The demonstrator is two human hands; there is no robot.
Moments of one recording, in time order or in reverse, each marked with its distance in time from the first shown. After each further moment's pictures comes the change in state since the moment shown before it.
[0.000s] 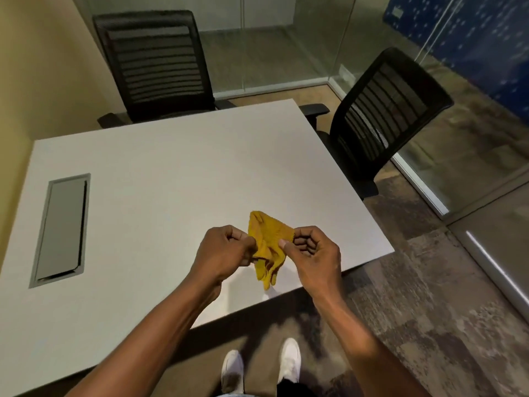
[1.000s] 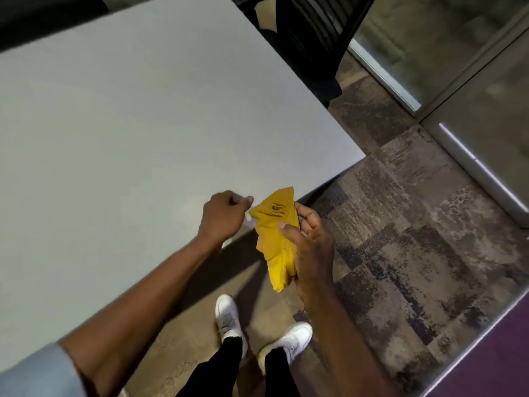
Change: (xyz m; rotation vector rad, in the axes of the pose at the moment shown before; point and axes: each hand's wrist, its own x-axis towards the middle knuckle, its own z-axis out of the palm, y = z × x) left_hand 0.096 -0.127 0.164 0.371 -0.165 0.080; right_hand -0.048 0.142 -0.056 0.414 0.270 0.335
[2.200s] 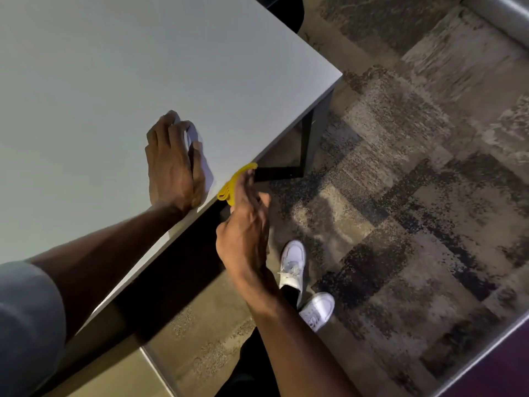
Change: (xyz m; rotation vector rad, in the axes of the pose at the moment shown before) left_hand 0.126 -0.022 0.119 0.699 0.372 0.646; right_hand 0.105 0.100 -0.026 -0.709 -0.015 -0.110
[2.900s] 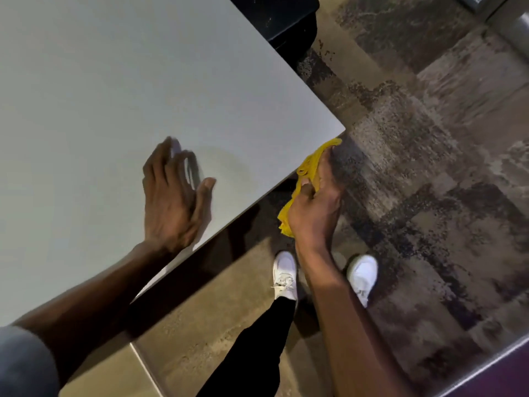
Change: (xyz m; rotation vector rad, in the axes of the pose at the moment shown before) left_hand 0.021 0.026 -0.003 0.083 -0.081 -0.020; right_hand 0.139 0.029 -0.094 0.196 0.237 0.187
